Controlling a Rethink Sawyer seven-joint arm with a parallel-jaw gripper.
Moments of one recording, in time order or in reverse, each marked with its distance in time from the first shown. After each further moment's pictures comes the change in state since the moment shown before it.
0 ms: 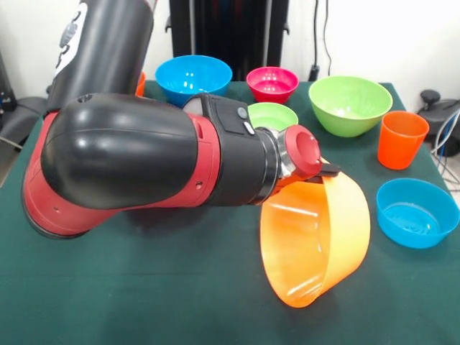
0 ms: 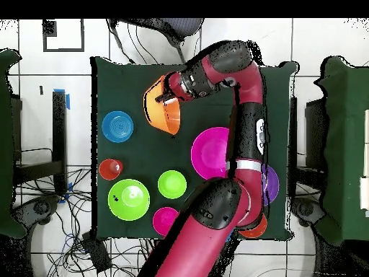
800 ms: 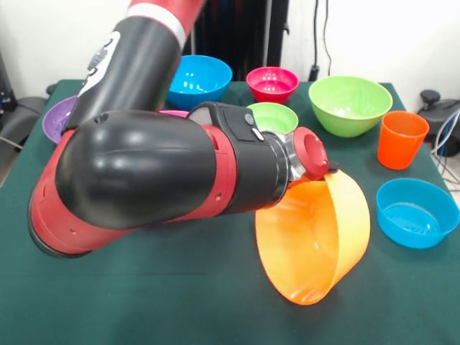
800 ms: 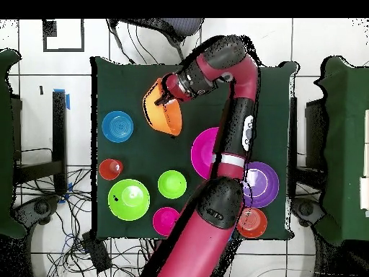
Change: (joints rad) arm -0.026 0.064 0.416 -0.143 -0.461 0.254 0.000
